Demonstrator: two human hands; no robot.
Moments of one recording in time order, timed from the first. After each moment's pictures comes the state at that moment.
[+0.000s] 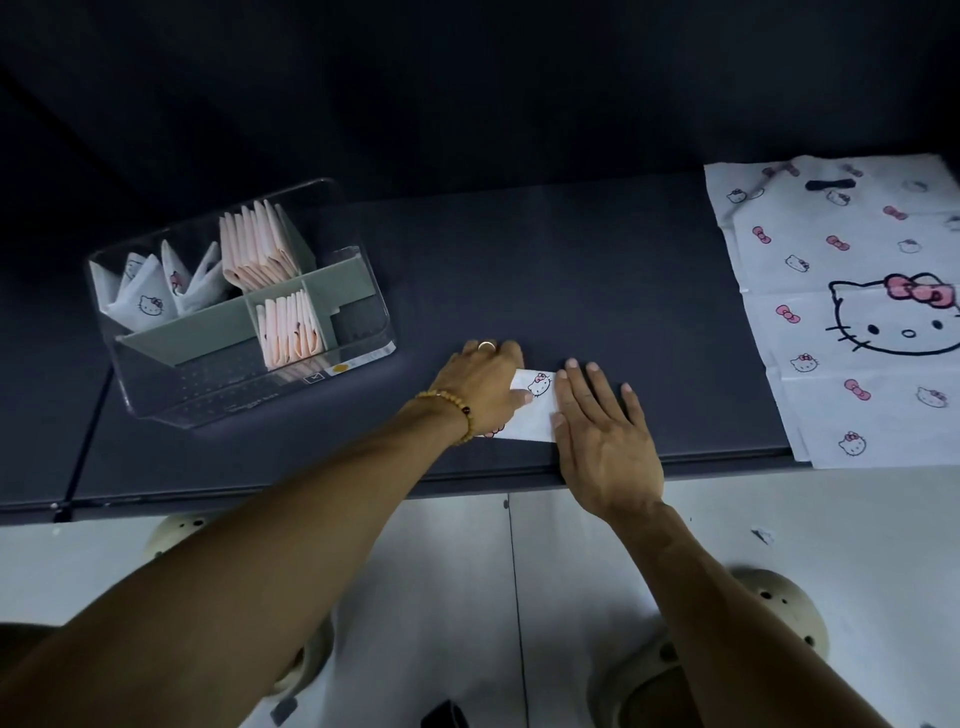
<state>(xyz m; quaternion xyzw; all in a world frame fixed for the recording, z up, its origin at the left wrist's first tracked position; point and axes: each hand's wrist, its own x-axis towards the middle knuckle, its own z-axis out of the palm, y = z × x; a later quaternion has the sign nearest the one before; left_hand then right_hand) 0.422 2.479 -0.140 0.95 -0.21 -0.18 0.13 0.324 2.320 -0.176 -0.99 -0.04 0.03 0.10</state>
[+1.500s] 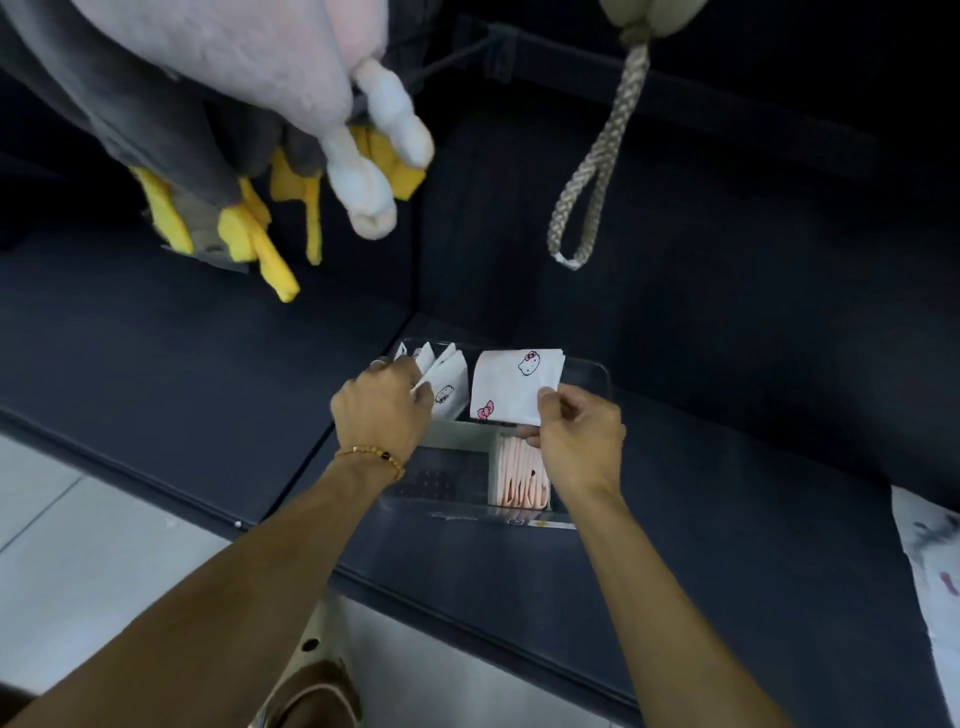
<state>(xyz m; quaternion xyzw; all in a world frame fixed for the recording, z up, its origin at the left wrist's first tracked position) 0.461 2.782 -0.068 0.94 0.22 0.20 0.19 0.470 2.602 -0.026 -0.83 0.03 -0.02 0.55</state>
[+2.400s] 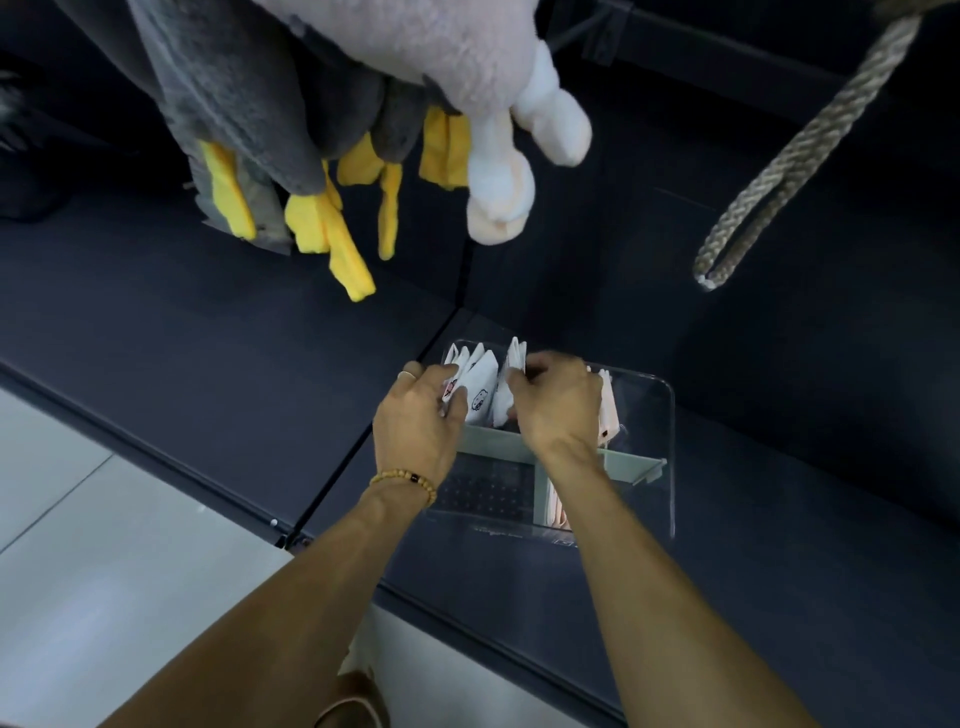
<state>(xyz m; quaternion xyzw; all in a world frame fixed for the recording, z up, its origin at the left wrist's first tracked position) 0.452 2.797 -0.087 0.87 0.22 0.24 0.36 0.517 2.685 -0.049 -0.93 -0.05 0.00 0.37</state>
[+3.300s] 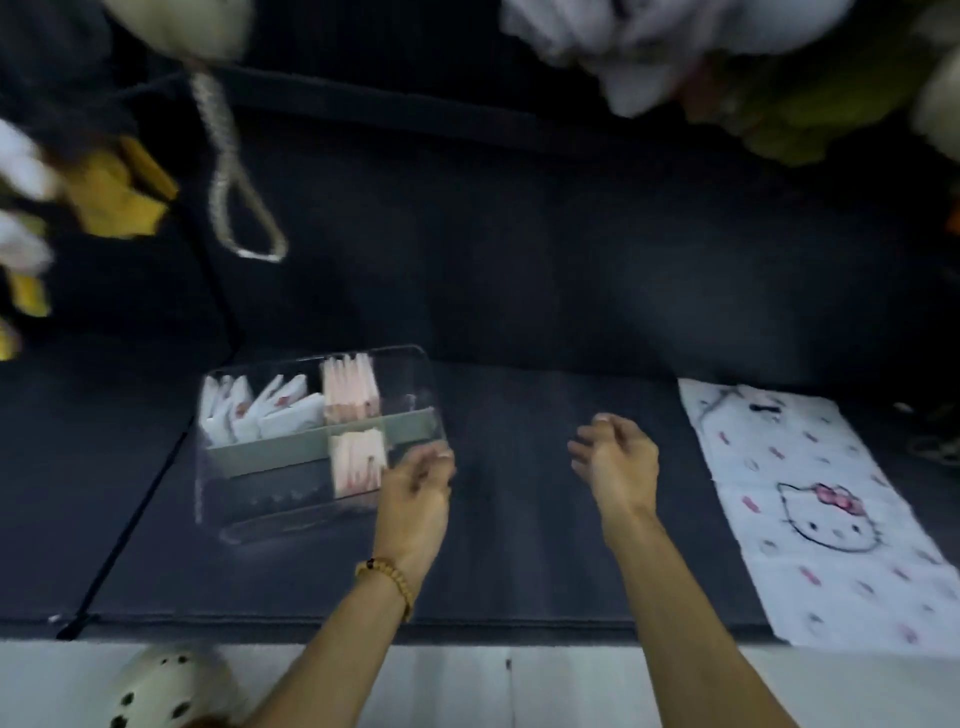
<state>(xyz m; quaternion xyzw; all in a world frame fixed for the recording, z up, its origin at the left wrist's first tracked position) 0.392 2.579 -0.052 0.63 0.17 0.00 0.76 0.420 2.398 -0.027 -0.71 0.28 -0.12 0.64</state>
